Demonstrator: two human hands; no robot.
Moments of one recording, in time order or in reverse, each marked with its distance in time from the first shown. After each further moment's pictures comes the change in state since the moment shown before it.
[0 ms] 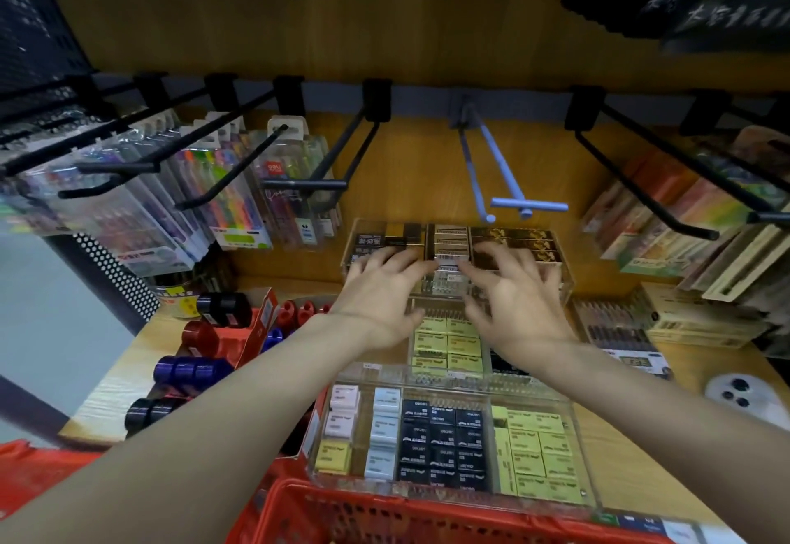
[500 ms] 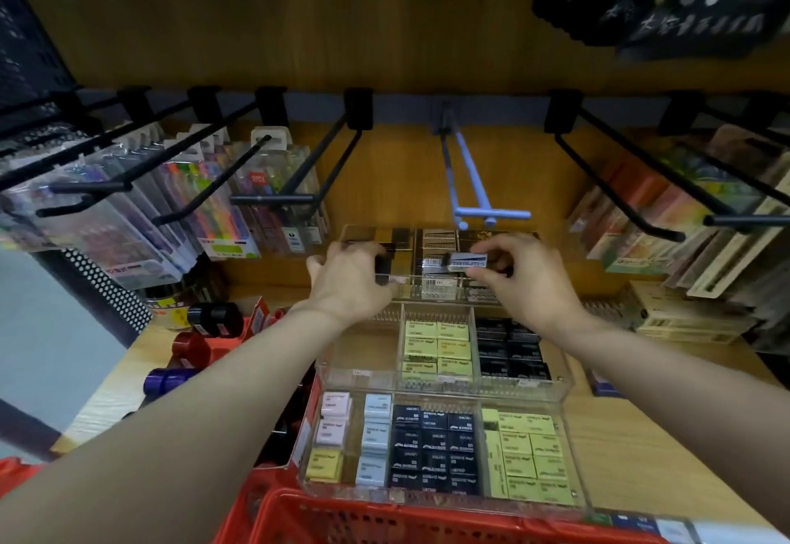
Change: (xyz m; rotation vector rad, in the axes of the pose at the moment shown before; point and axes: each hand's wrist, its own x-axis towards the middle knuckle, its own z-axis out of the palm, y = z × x) left_hand 0.015 -0.009 -0.015 -0.156 0.116 -0.323; right_hand 0.021 0.028 -0.021 0.485 0.069 0.154
